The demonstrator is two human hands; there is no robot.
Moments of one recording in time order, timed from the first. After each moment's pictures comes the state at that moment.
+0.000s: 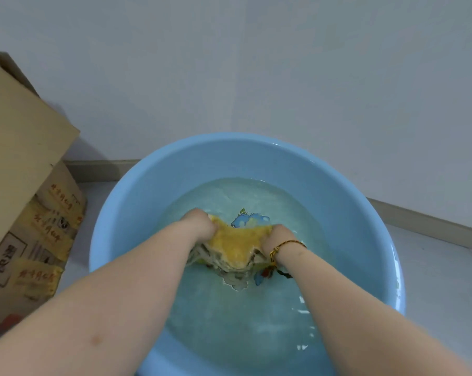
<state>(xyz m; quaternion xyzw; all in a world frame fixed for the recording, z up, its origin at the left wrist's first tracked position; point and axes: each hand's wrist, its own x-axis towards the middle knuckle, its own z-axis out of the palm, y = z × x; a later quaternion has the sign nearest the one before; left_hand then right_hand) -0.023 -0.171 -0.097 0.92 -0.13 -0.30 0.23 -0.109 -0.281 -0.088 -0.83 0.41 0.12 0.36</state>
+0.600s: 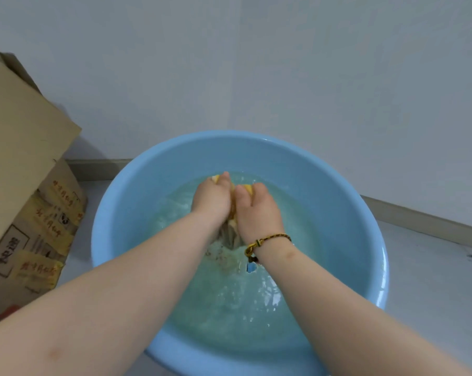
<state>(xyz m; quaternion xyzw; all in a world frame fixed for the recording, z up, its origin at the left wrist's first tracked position) -0.056 -0.194 -0.062 0.78 -0.02 -0.20 0.60 -0.119 -0.240 -0.051 -0.82 0.30 -0.10 0.47</state>
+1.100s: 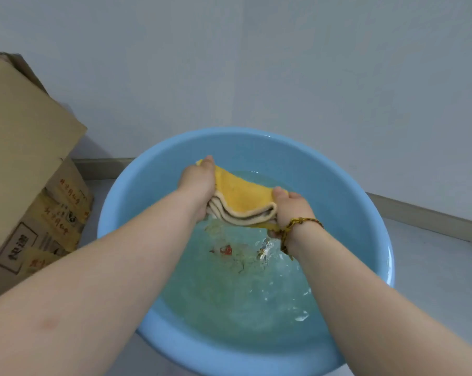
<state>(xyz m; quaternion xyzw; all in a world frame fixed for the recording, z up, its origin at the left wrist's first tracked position) -0.043 -0.180 -0.043 0.75 0.02 -0.19 0.64 -0.123 -0.270 -0.048 -0.71 0.38 -0.08 0.58</state>
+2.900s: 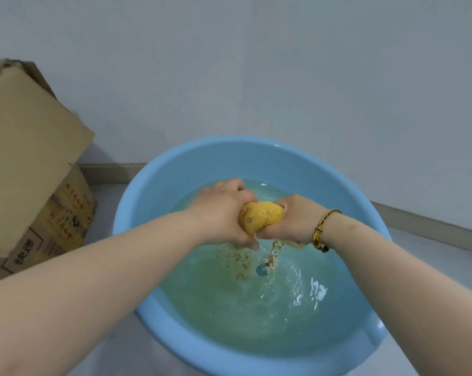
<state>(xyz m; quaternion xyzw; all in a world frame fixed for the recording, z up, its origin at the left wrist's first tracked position) -0.057 -0.155 -0.038 0.87 -0.46 -0.12 0.13 -0.135 -0.279 -0.017 -0.94 0.19 0.14 0.26</state>
